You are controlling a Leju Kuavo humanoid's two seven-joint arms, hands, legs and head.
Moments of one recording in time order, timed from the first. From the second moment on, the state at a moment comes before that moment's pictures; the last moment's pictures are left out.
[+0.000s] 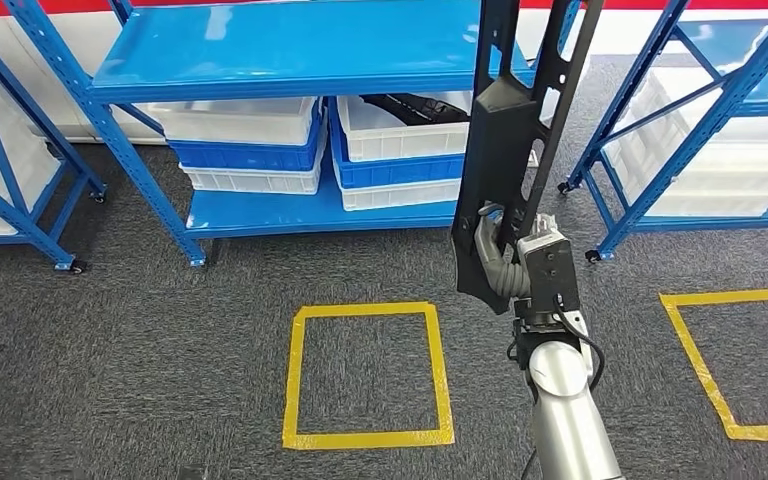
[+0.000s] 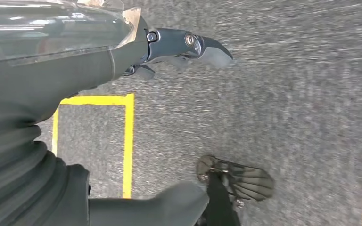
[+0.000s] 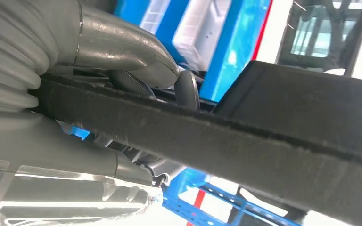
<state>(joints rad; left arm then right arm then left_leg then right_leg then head) -0.09 -0.15 0.37 -0.19 -0.12 0.33 -0.08 -0.33 0.11 0.44 -1.34 0.39 -0.12 -0.28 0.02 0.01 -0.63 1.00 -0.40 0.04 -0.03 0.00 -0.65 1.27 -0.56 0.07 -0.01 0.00</state>
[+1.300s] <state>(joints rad) -0.07 -0.14 0.36 -0.19 -0.16 0.30 -0.11 -0.42 0.15 0.37 -1.22 0.42 -0.14 -0.30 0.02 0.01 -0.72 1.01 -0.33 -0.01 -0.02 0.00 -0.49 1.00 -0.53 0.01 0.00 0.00</state>
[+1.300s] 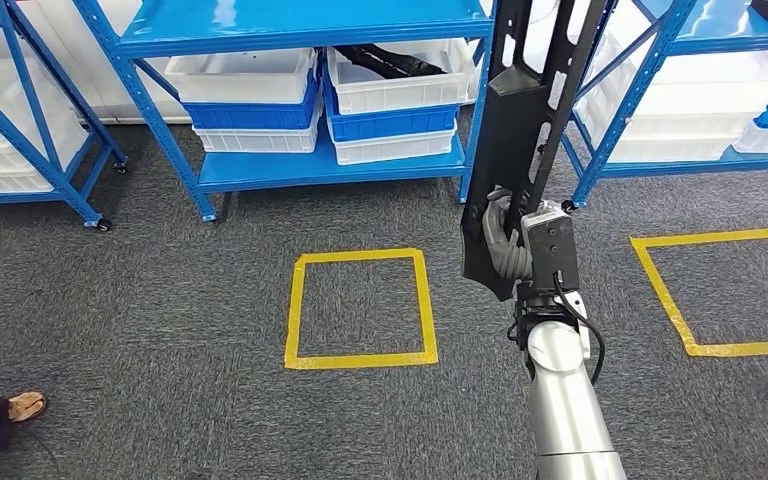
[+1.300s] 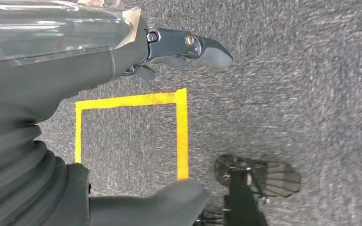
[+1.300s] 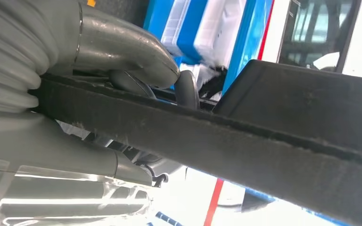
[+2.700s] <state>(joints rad) -0.07 -0.14 0.36 -0.19 -0.19 0.30 -0.14 -0.40 0.13 0.34 -1.19 0.44 -0.20 -0.32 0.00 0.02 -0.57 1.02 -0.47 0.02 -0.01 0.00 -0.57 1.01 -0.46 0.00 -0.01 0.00</state>
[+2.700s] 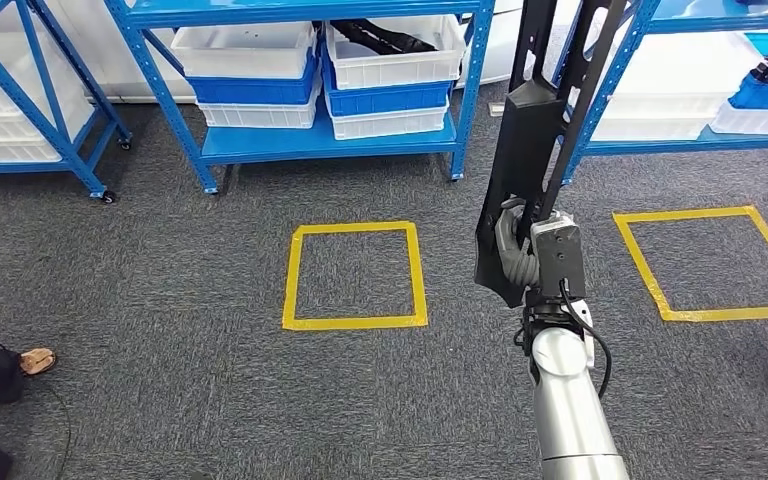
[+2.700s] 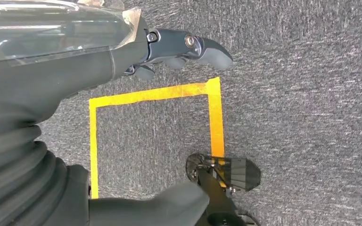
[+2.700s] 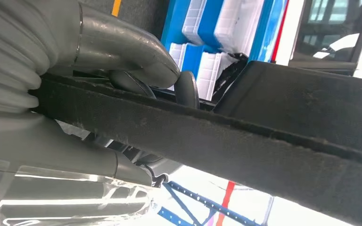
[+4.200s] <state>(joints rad) -0.06 -0.15 0.37 -0.19 -0.18 0.30 -0.13 -0.40 0.10 0.32 -1.28 0.45 -0.22 -0.31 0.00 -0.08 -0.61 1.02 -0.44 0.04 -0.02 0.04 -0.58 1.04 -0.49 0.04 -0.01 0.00</state>
